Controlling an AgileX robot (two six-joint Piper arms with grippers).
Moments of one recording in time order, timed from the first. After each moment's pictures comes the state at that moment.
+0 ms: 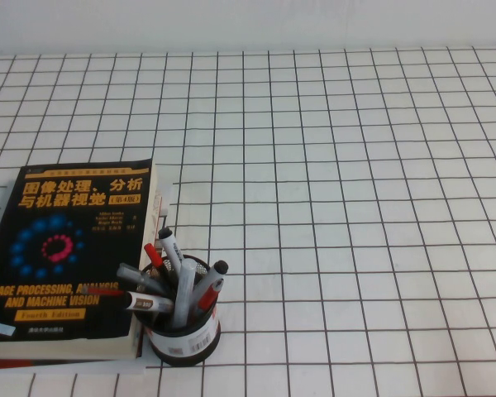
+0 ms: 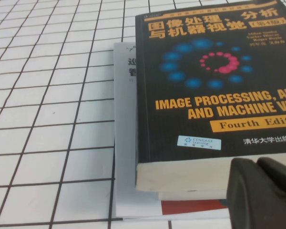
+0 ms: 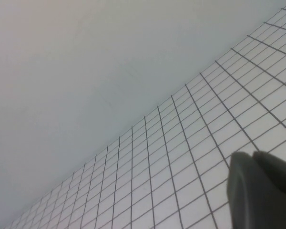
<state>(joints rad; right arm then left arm) -0.02 -0.01 0.03 0.80 0.10 -0.05 -0.02 -0.01 0.03 -0.03 0.38 0.12</state>
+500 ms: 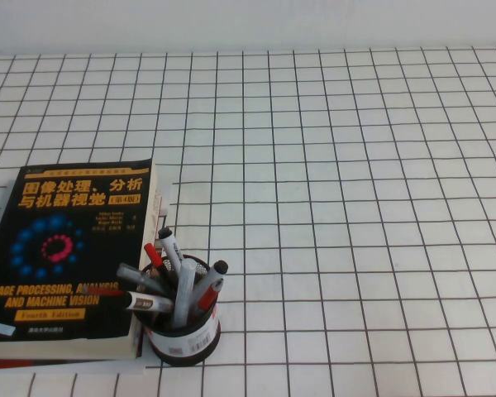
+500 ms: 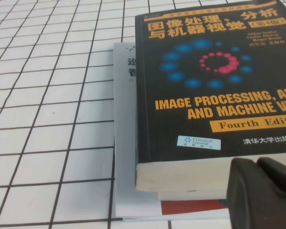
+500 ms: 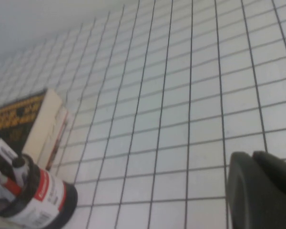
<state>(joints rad) -0.02 0.39 -0.35 0.76 0.62 -0.25 -0.02 -0.01 0.03 -0.03 0.38 0.12</state>
